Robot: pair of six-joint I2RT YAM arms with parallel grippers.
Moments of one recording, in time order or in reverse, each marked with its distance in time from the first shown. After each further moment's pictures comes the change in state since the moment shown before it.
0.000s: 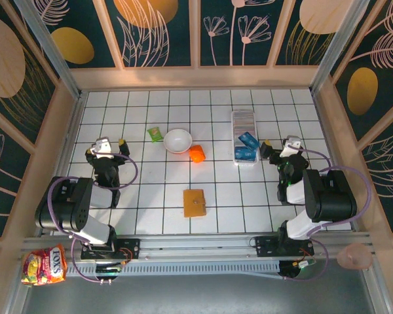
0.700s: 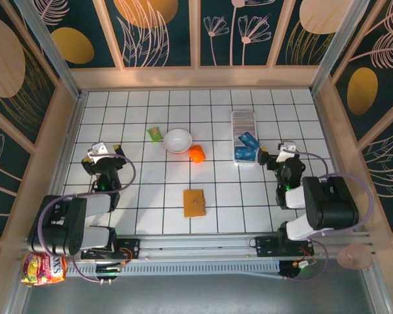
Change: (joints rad) left arm -0.036 -0.167 -0.002 -0.284 -0.170 -0.058; right arm 0.027 -0.039 -0.051 -0.040 0.018 -0.045
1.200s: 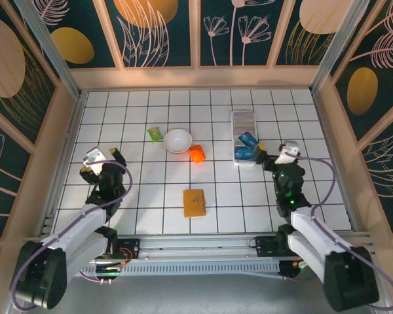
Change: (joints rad) left arm -0.170 -0.434 0.027 -0.570 -0.322 -0.248; right arm 0.161 -0.643 -0.011 -0.563 0.190 0.105
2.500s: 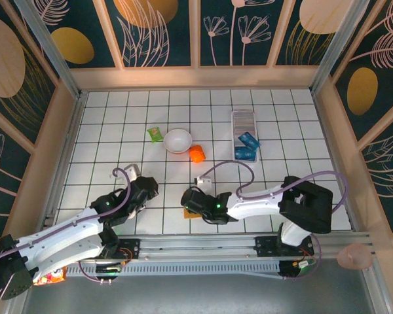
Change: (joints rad) left arm -0.620 -0.132 0.189 -0.744 0.356 -0.815; right arm 1.129 0.737 0.591 -0.700 0.187 0.998
